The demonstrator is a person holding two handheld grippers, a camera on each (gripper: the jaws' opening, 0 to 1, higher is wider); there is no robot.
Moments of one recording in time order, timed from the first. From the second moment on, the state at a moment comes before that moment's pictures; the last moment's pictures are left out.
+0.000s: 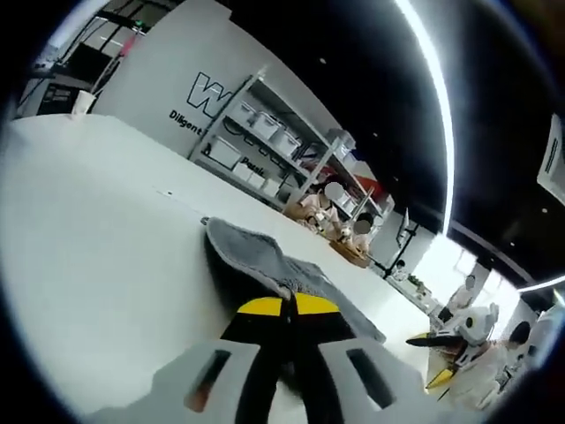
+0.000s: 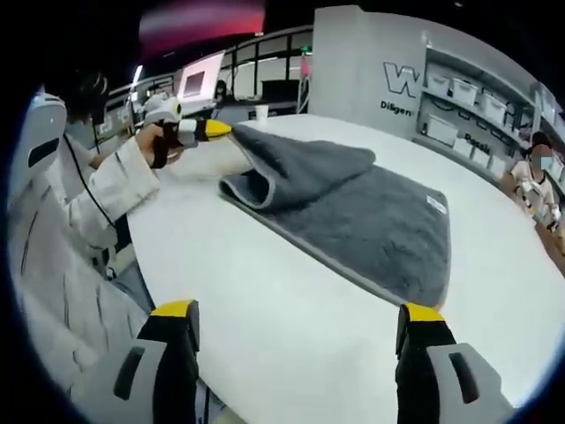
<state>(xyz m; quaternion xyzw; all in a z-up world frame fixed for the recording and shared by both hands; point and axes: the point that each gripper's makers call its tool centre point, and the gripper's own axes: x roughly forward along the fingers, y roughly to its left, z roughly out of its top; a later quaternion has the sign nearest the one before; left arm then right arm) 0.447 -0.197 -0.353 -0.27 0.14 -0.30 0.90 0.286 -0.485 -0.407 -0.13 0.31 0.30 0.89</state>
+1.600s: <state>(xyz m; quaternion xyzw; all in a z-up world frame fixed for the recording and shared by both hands) 0.430 -0.090 -0.371 -0.23 0.14 -0.18 0.95 0.285 -0.480 -0.409 -0.14 0.32 0.31 0.89</state>
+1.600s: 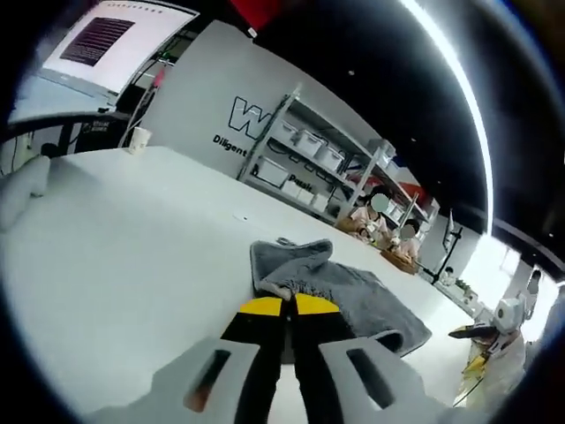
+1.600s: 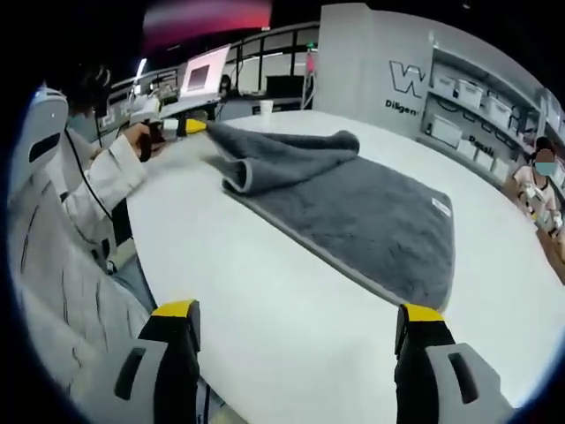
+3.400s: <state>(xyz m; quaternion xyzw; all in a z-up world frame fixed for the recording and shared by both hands) 0.420 -0.038 -0.414 -0.14 0.21 -0.12 0.96 0.287 -0.480 -0.414 -0.15 0.33 0.31 0.88</state>
